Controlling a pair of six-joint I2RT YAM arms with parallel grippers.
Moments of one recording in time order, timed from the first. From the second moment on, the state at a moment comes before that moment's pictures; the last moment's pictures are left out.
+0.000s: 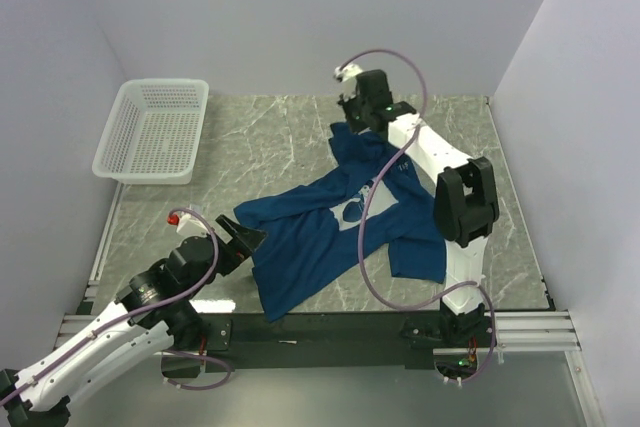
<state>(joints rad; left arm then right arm) -0.82 0.35 0.39 -0.52 -0.34 -1.25 0.42 2.02 1.73 -0.37 -0.04 -0.18</state>
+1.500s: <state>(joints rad) -0.79 0.51 0.39 -0.44 -0.38 -1.25 0.44 2.31 2.16 -0.21 -0.15 -0.02</state>
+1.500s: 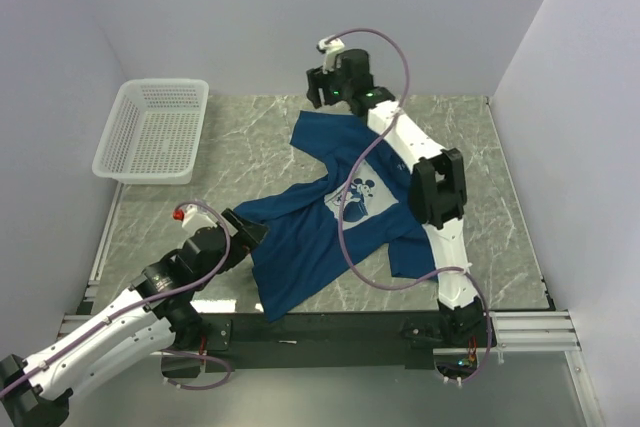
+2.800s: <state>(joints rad) -0.75 0.49 0.27 -0.28 -0.25 -1.31 -0.03 2.42 2.06 -0.69 -0.33 0.02</state>
